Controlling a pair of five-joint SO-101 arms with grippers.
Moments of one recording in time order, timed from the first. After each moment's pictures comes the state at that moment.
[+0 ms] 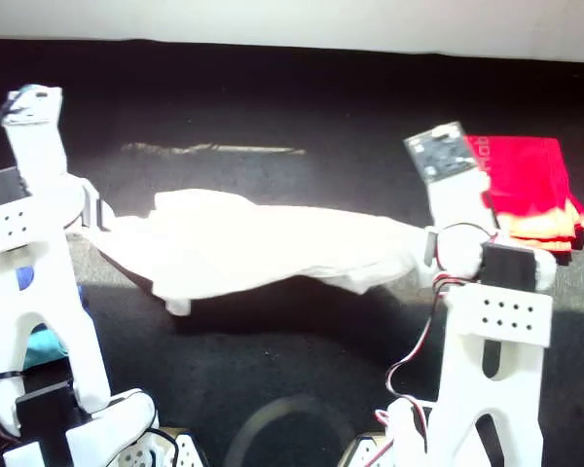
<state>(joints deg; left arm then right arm) -25.9 -14.8 15.4 76.3 -14.6 5.4 -39.4 29.2 73.6 28.7</state>
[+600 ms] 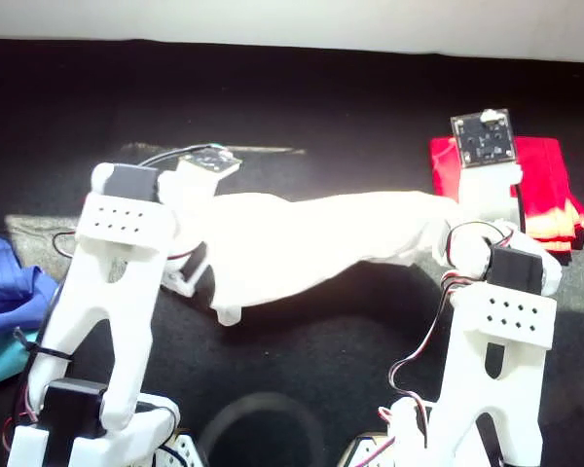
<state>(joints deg) 3.4 -14.8 18.2 96.1 -15.1 7.6 -39.4 33.5 60.4 21.9</state>
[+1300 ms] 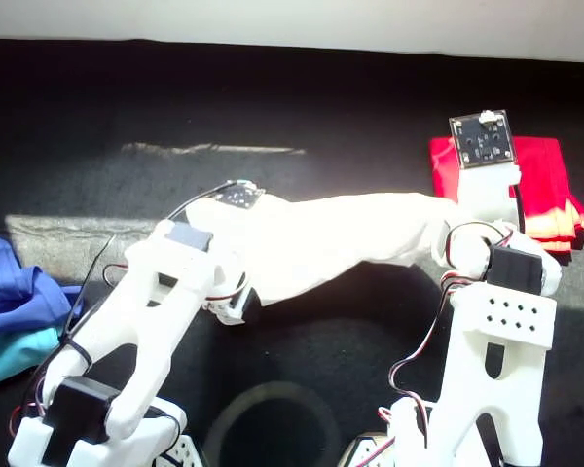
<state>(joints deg) 12.5 -14.8 44.4 61.7 -0.7 7.5 -39.4 33.5 60.4 21.9</state>
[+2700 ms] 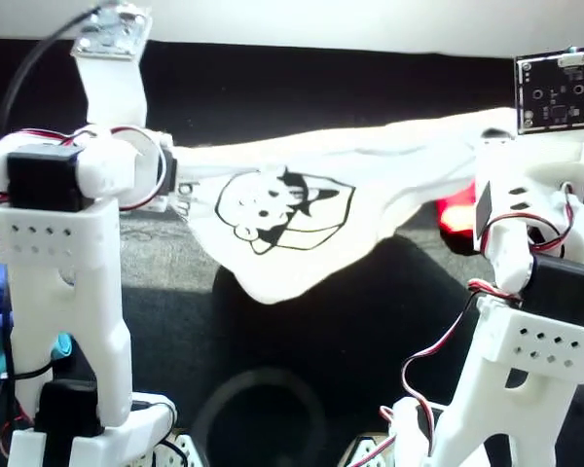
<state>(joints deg) -2.1 -14.8 -18.4 101.0 -0.7 8.5 -39.5 8.7 60.7 21.9</state>
